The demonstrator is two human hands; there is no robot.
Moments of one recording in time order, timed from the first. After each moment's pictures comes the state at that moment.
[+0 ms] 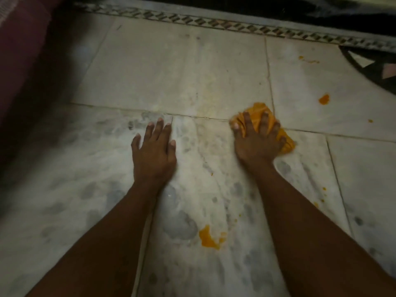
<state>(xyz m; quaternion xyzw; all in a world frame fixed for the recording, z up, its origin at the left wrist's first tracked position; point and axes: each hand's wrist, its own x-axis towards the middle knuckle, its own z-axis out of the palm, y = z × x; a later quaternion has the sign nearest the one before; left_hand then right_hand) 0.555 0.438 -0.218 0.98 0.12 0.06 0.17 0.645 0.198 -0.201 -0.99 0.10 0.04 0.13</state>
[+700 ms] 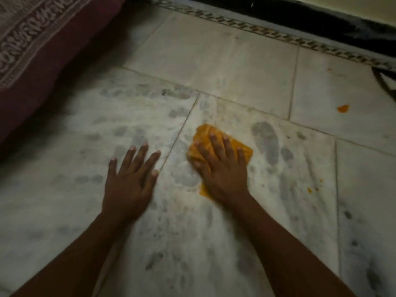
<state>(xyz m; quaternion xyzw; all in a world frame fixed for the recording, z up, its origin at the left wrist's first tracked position) 0.323 0.433 -0.220 0.97 0.19 0.05 0.13 0.477 0.213 -0.221 -0.95 -0.30 -0.06 0.10</state>
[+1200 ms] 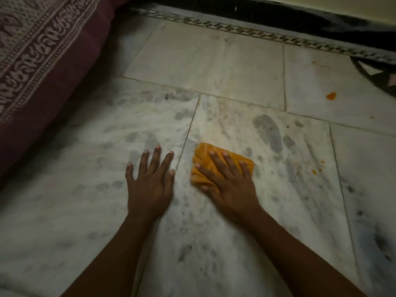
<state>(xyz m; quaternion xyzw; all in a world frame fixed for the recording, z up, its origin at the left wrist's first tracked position) 0.329 0.432 -0.214 0.97 0.18 0.05 0.15 0.409 0.200 -0.222 -0.94 -0.33 -0.06 0.09</state>
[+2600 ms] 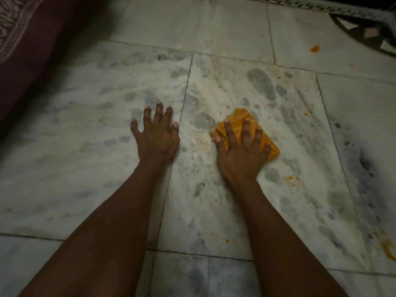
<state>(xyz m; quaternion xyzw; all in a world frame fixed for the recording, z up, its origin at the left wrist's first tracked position) 0.324 0.438 -0.216 0.97 0.15 0.05 0.17 0.320 0.226 -0.225 -0.99 0.03 -0.06 0.10</state>
